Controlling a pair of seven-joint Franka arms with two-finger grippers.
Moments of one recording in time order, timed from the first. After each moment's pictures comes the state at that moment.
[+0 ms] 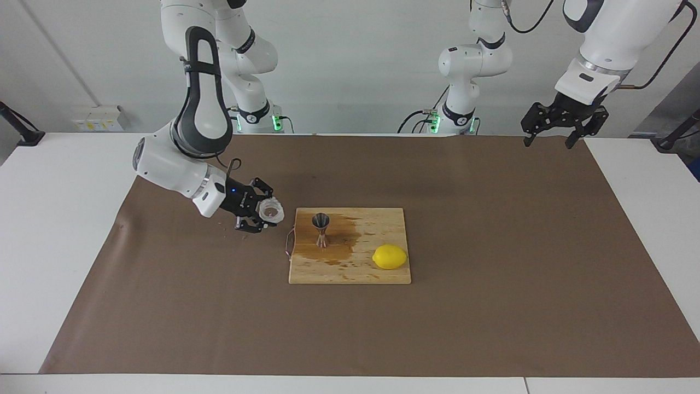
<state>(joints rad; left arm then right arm) 0.04 -0.10 -0.11 -1.66 -0.02 1.59 0.06 0.10 0.19 -0.02 -1.99 0.86 2.05 -1.67</state>
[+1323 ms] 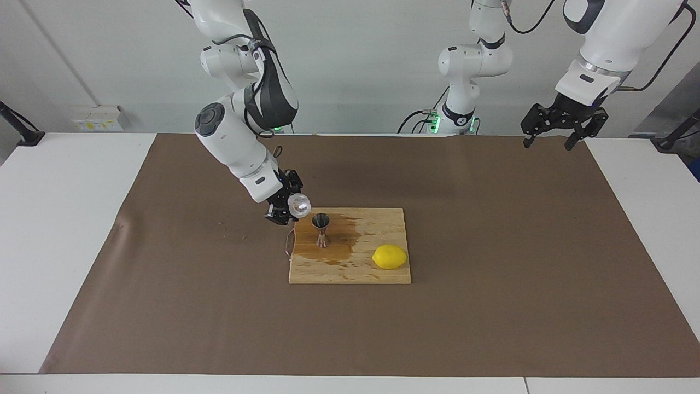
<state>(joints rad) 0.00 -0.10 -0.06 -1.67 -0.02 1.61 0.06 0.29 0.16 -0.02 -1.94 0.40 2.17 -1.19</state>
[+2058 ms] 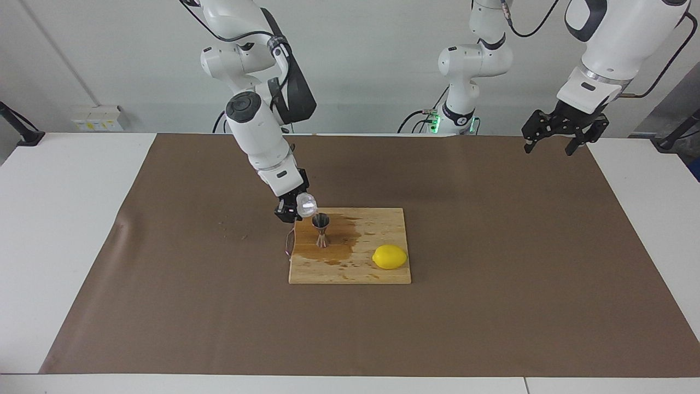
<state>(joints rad) 0.01 -0.07 -0.07 -1.66 -0.02 1.61 0.06 0.34 0.16 -0.01 -1.92 0.20 2.18 -1.06</state>
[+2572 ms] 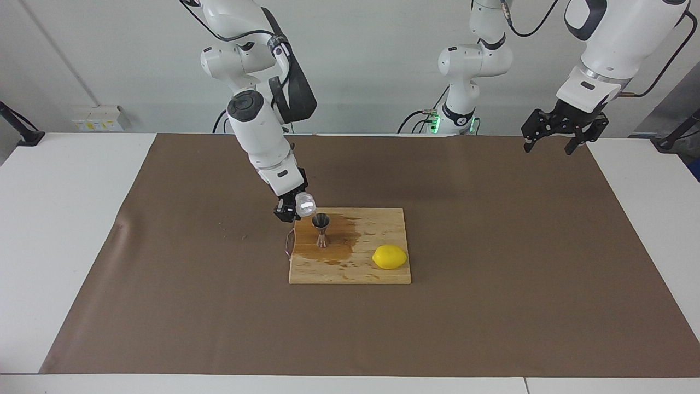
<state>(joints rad) 0.01 -0.08 -0.07 -1.65 -0.02 1.60 0.06 0.34 0.16 -0.02 -1.91 0.19 2.16 -1.05</state>
